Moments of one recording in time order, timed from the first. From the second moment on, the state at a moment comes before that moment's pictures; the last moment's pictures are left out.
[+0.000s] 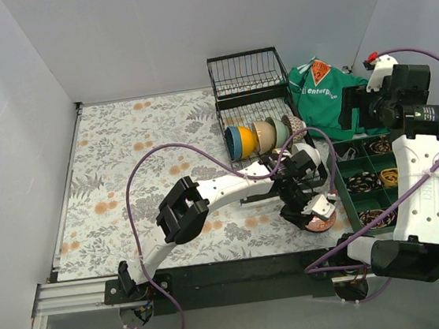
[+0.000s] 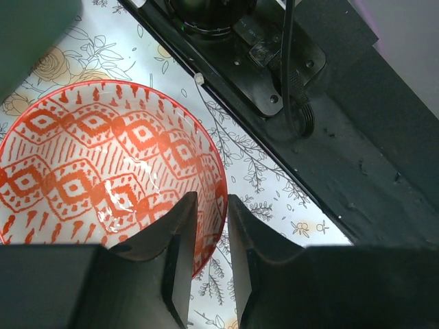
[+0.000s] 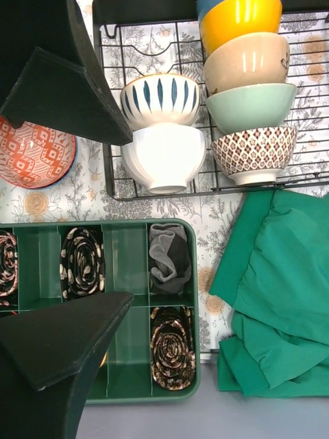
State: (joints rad) left arm -1.17 2.28 1.98 -0.87 0.80 0.99; right arm -0.19 1.18 1.51 -1.01 -0.22 -0.14
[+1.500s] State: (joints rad) left arm -0.95 2.05 1.96 -0.73 0.95 0.55; right arm -0.20 1.17 1.46 -1.00 -0.23 -0.13
